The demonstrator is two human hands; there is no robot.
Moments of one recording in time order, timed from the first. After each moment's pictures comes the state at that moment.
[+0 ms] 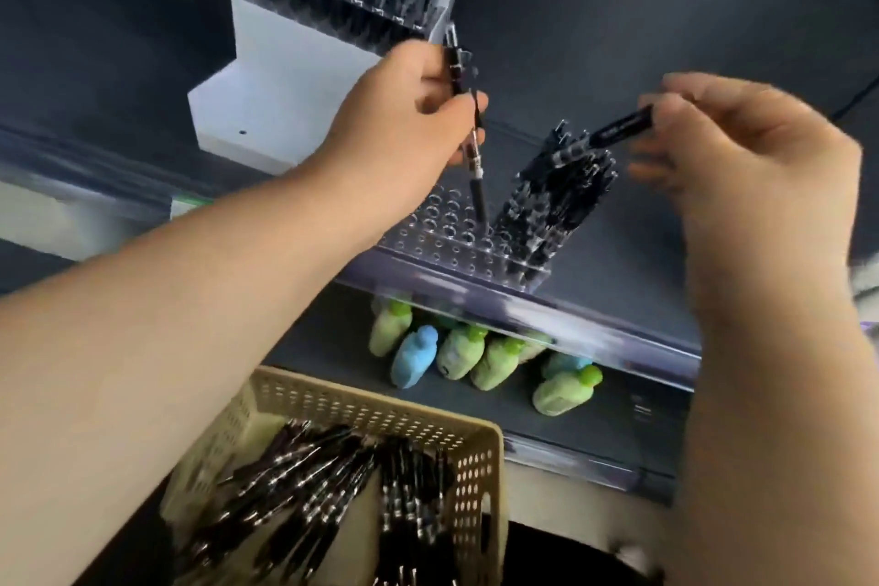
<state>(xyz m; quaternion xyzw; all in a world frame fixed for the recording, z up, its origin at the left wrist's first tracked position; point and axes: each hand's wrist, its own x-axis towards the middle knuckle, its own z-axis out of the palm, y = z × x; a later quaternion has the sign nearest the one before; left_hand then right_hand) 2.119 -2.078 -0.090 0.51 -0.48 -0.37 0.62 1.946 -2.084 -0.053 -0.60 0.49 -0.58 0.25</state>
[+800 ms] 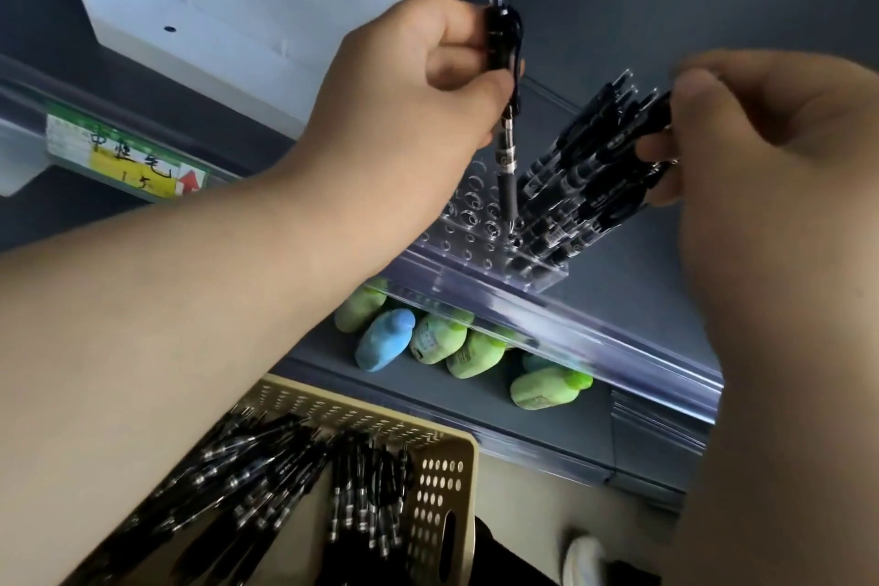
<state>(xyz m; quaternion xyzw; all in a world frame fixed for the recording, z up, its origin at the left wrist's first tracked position) 2.103 -2.114 -0.136 0.48 -0.42 -0.39 0.66 1.960 -2.128 -0.082 -0.71 0.58 -0.41 0.06</state>
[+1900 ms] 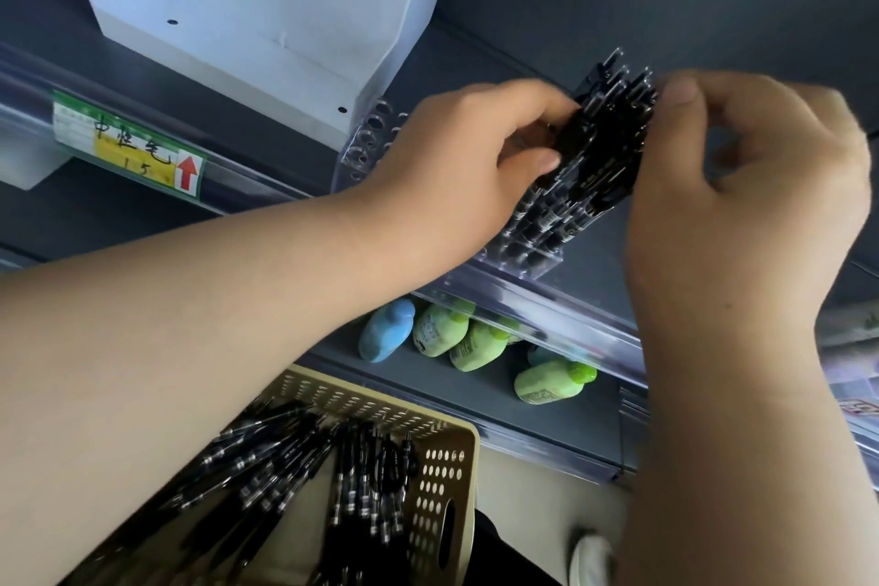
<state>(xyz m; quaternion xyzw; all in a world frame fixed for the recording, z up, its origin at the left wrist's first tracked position) 2.073 -2.121 -0.152 0.53 -0.60 -0.26 0.54 1.945 -2.132 -0.111 -0.72 0.54 -0.43 -0.12</state>
